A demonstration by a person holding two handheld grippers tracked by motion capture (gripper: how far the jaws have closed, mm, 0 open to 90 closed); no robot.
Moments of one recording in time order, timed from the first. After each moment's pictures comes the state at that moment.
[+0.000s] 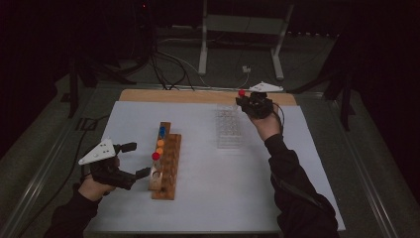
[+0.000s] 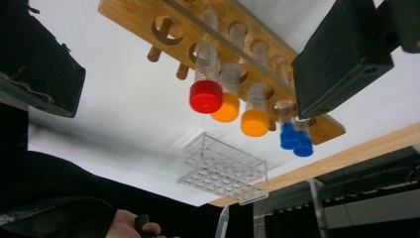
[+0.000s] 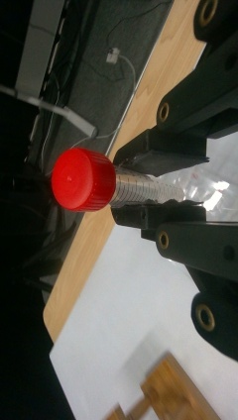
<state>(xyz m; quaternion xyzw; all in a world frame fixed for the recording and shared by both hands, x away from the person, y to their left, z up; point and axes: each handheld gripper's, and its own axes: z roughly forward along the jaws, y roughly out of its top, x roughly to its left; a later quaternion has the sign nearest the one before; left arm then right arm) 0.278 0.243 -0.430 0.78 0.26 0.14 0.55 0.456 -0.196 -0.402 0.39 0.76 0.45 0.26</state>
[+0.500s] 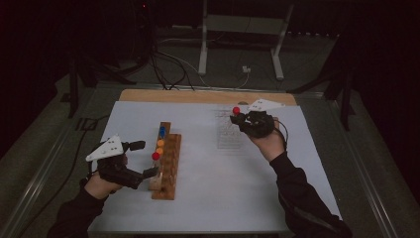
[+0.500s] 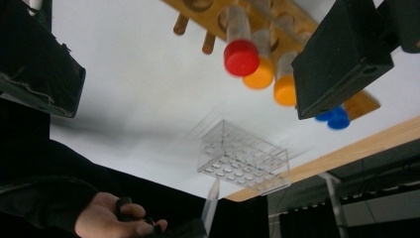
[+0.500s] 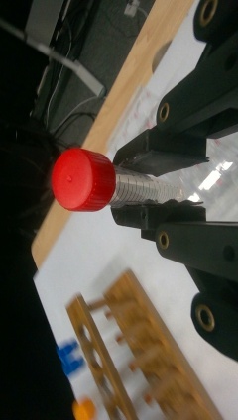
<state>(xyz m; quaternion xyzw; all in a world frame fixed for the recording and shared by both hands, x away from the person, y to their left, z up) 0.280 0.219 -0.414 0.79 0.24 0.12 0.56 0.385 -0.185 -0.395 0.32 0.80 0.47 0.22</state>
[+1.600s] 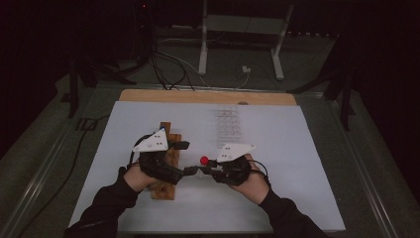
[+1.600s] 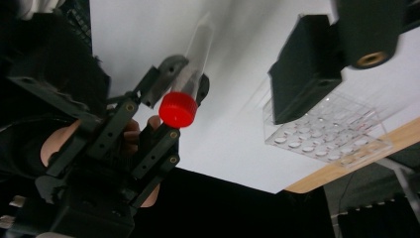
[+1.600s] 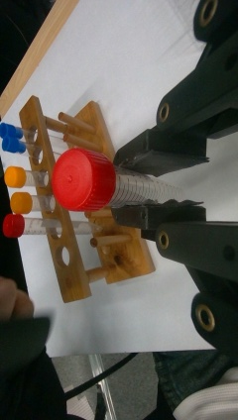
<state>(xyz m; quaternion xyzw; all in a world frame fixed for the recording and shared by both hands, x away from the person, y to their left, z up) 0.293 0.124 -0.400 0.81 0.17 0.06 0.56 0.283 -0.118 -0.421 0.19 0.86 0.46 0.11</state>
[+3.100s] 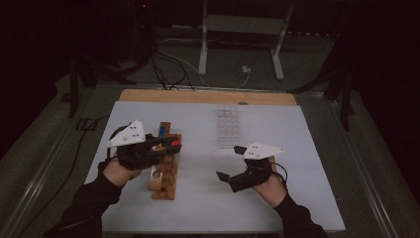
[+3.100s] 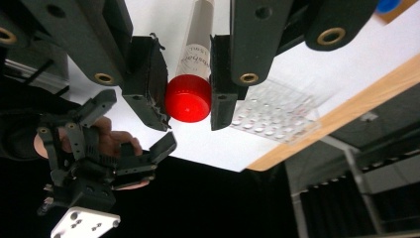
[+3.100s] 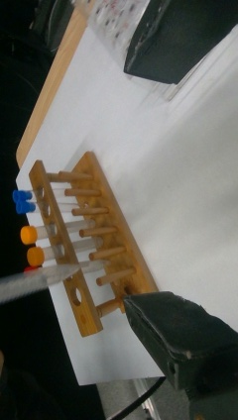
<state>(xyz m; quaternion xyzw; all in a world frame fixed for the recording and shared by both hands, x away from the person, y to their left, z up) 0.284 0.176 -0.363 0.79 0.19 0.13 0.57 0.282 -0.173 -0.427 0.26 0.81 0.50 0.14</state>
